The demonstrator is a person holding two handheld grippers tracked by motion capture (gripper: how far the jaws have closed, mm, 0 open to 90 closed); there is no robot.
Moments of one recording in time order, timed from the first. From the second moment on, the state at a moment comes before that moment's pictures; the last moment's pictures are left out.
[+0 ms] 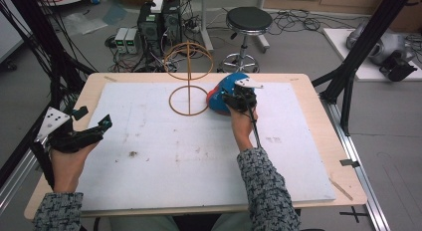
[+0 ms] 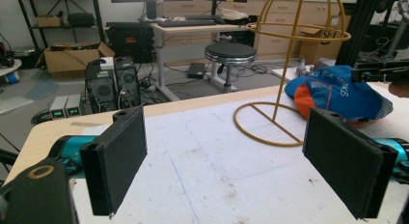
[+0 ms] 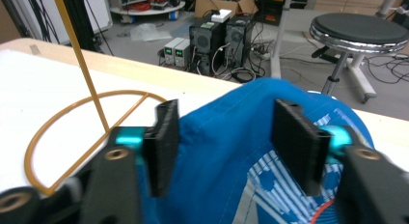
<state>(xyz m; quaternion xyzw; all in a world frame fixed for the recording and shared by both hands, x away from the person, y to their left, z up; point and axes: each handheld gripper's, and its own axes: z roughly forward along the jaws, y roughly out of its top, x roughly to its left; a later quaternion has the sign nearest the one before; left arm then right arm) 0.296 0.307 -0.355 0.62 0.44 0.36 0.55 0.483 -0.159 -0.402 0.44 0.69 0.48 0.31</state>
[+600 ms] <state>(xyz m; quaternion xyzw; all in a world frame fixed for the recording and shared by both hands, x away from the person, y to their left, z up) 0.297 0.307 -0.356 0.62 0.44 0.36 0.55 0.488 -0.171 -0.386 0.46 0.66 0.51 0.30</state>
